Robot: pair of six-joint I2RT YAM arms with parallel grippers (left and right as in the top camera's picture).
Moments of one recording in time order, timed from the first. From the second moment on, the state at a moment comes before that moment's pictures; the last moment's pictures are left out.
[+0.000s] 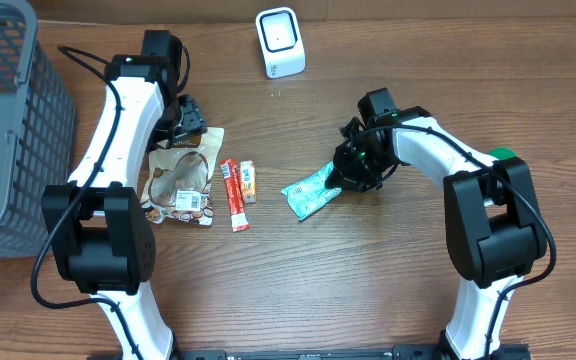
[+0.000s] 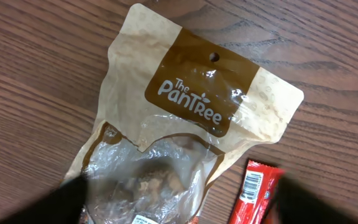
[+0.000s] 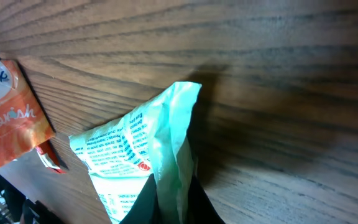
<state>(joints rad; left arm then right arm) -0.06 2.03 1.74 -1.14 -0.11 -0.47 0.28 2.06 1.36 -0.78 -0.54 0.35</state>
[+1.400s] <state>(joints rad) -0.06 2.03 1.74 -1.14 -0.11 -0.47 0.34 1.50 1.47 -0.84 -0.20 0.24</state>
